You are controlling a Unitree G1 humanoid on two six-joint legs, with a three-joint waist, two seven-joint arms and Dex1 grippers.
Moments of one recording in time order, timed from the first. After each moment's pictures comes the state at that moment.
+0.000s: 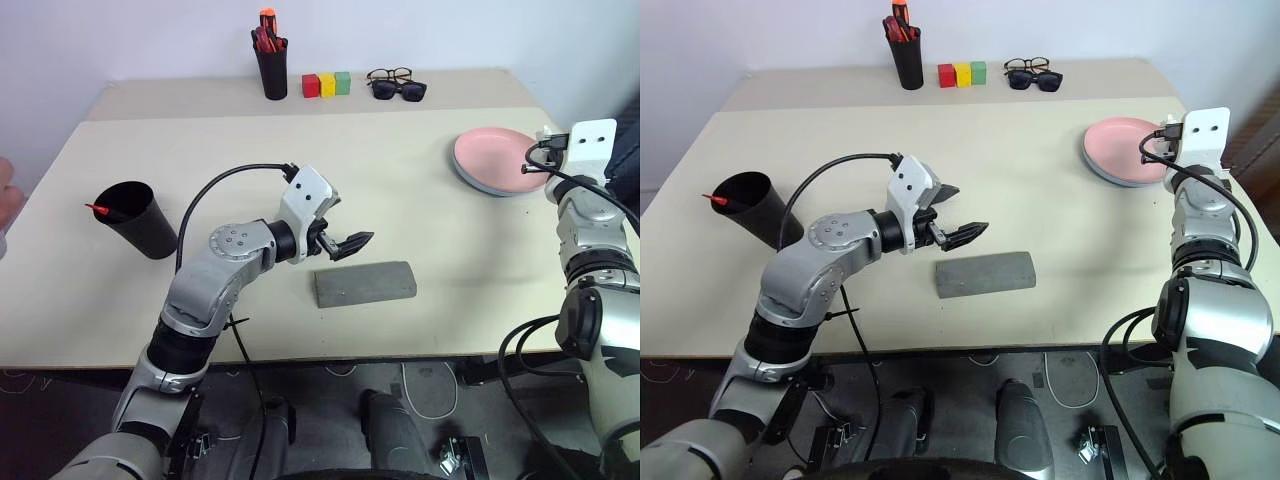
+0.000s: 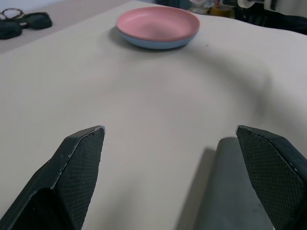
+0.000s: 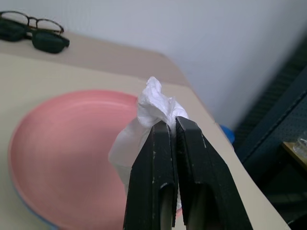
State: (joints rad) left arm -0.60 0.31 -0.20 -0.34 -0.32 0.85 -0.55; right arm -1.06 -0.70 -0.24 1.36 -0.02 -0.30 0.18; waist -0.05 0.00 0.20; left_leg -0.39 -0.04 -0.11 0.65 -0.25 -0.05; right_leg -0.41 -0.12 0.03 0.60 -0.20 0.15
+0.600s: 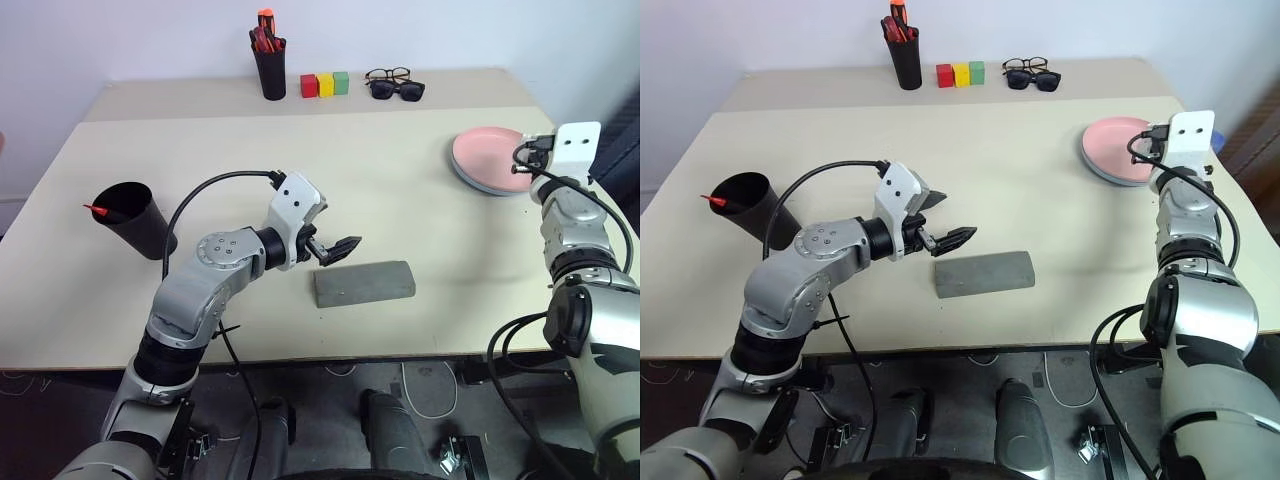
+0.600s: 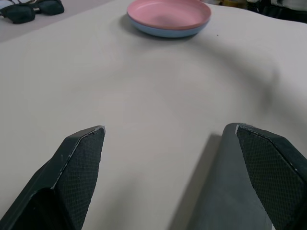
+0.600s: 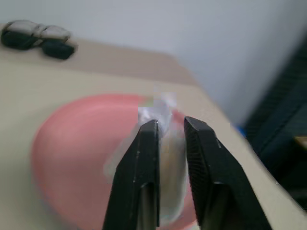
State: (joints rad) left arm -0.55 0.34 -0.17 -0.41 -0.35 0.91 -0.51; right arm -1.11 -0.65 -0.29 1.36 -0.02 -0.31 0.10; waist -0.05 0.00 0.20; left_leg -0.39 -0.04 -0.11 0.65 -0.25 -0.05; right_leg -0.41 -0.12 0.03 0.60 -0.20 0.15
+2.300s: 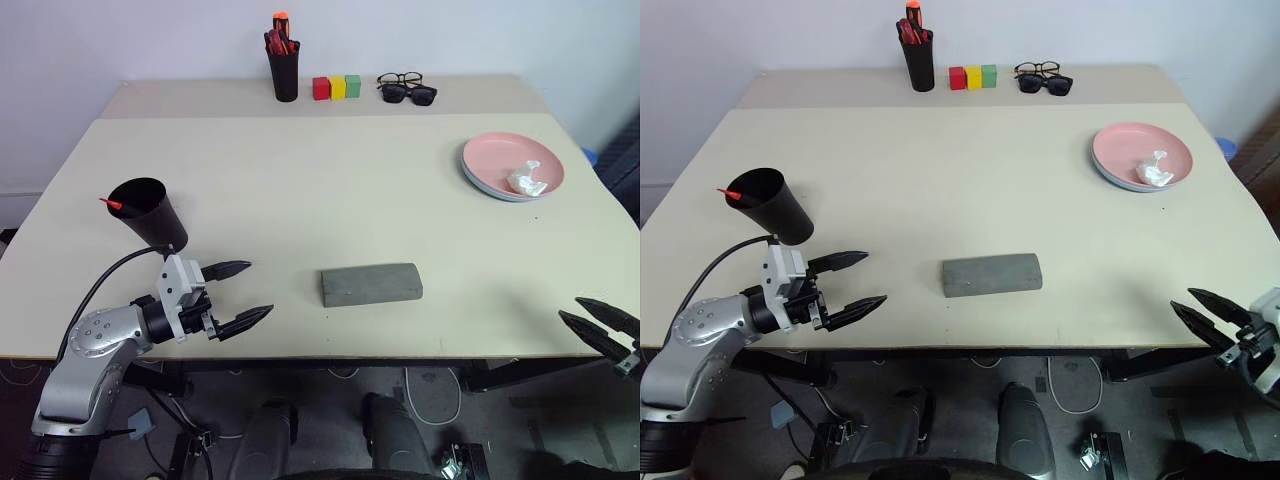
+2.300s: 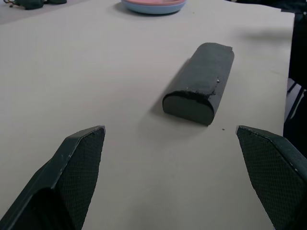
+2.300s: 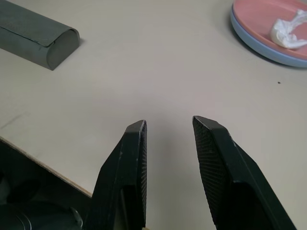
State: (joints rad) left arm 0.04 0.64 0.13 -0.31 -0.47 0.23 -1.00; right arm 0.51 -0.74 -0.79 -0.23 0.54 0.18 0.98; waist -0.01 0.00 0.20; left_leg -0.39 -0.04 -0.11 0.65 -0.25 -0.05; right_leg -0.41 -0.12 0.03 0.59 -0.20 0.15
